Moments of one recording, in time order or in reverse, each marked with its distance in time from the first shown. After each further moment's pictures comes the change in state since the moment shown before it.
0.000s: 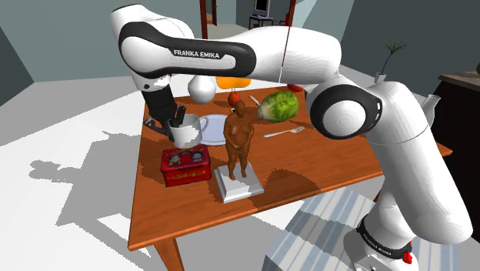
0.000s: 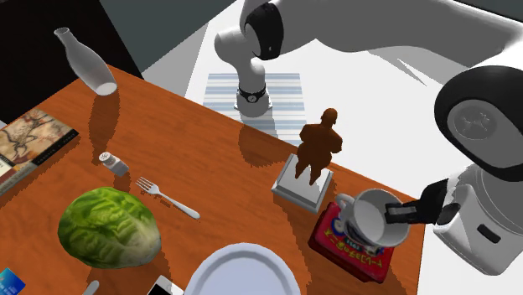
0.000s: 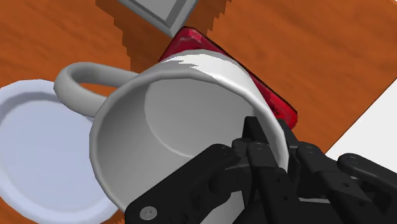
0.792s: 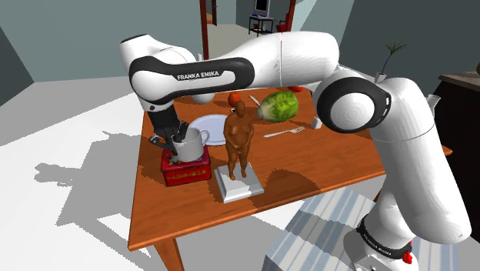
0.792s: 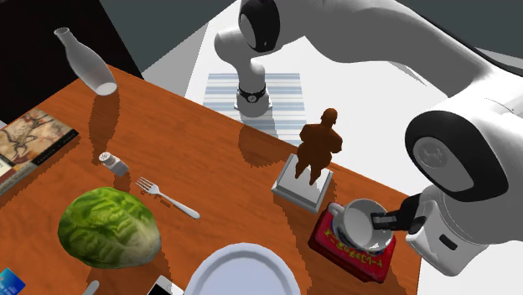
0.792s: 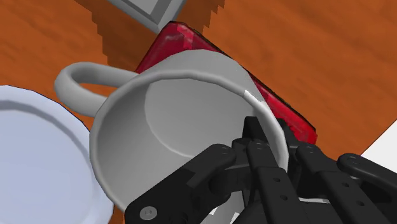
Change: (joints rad) arm -0.024 -0.053 0.003 -0.242 0.006 0.187 0.010
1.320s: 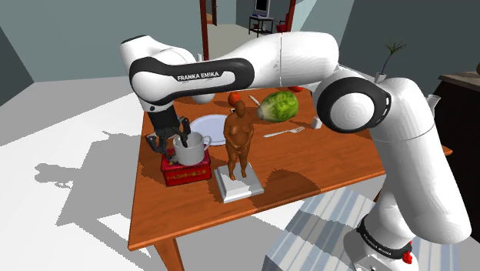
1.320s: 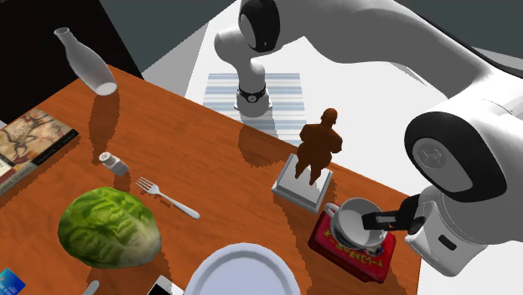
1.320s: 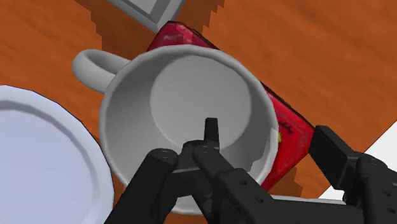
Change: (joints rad) arm 0.000 0.000 0.000 -0.004 0.000 0.005 0.000
